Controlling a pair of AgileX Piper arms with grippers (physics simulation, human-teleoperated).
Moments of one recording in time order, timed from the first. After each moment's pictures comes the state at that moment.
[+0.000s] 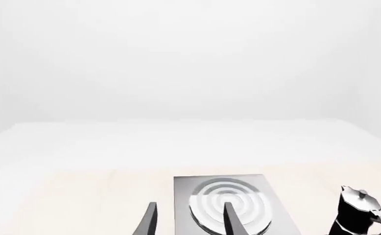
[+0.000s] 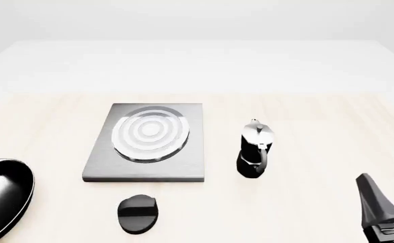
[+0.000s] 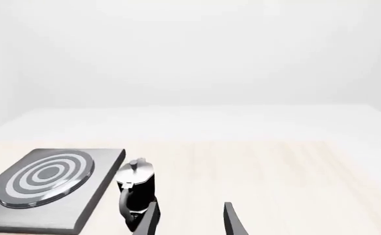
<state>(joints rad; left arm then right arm) -0.08 0.09 -0.39 0.23 -0.02 0.07 0.00 -0.05 0.02 0.05</state>
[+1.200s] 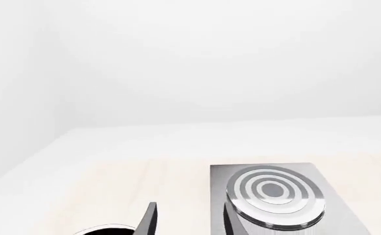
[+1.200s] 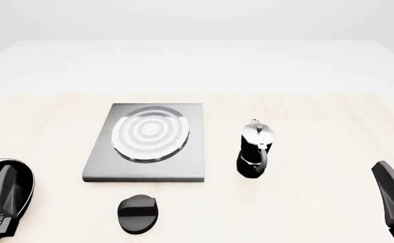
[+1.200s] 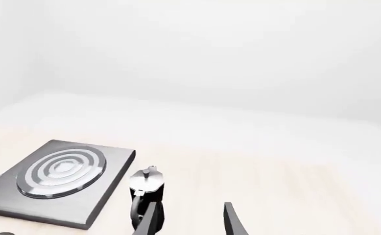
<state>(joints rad) 0.06 0.00 -0.07 -0.03 0.07 0.15 0.04 -0.29 0.24 -0.05</state>
